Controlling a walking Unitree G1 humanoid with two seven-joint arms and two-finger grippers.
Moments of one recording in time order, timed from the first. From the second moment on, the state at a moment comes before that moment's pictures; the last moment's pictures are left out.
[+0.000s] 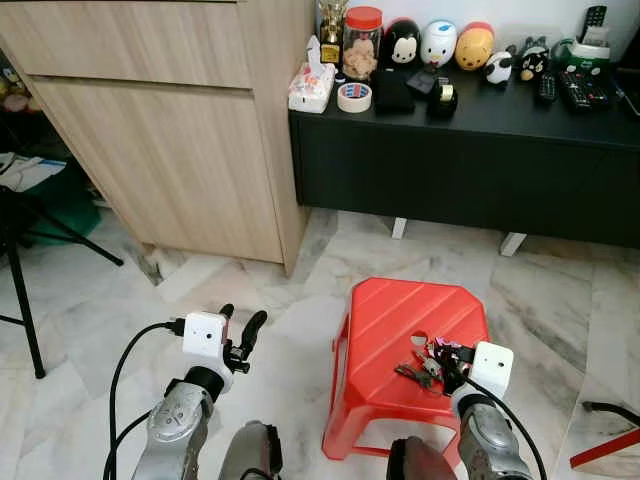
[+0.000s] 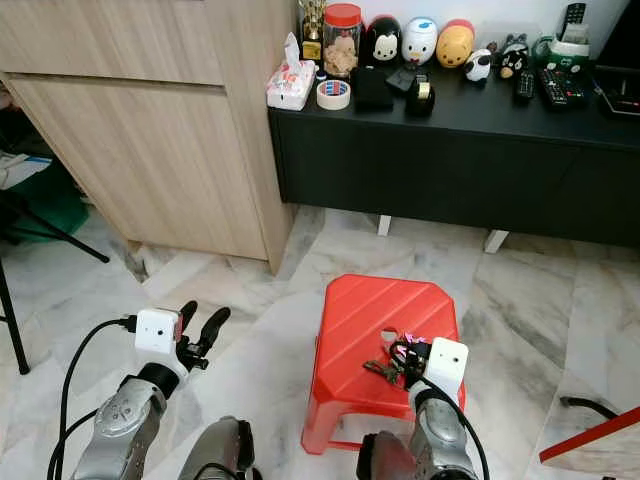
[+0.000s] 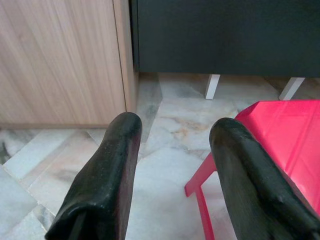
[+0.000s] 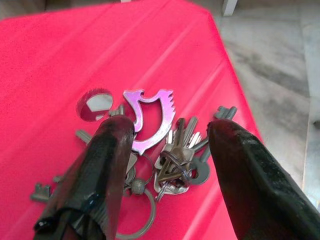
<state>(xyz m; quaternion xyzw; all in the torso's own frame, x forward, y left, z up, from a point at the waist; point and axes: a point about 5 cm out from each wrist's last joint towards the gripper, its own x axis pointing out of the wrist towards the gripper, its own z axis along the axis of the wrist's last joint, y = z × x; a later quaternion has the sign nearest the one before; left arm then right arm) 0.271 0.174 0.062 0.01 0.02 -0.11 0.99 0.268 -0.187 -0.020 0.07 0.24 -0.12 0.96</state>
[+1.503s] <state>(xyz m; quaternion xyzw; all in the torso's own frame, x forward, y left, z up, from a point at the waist) 0.277 0.174 0.064 0.01 0.03 -0.10 0.99 0.263 -0.194 -0.030 0.08 0.31 -0.15 0.94</state>
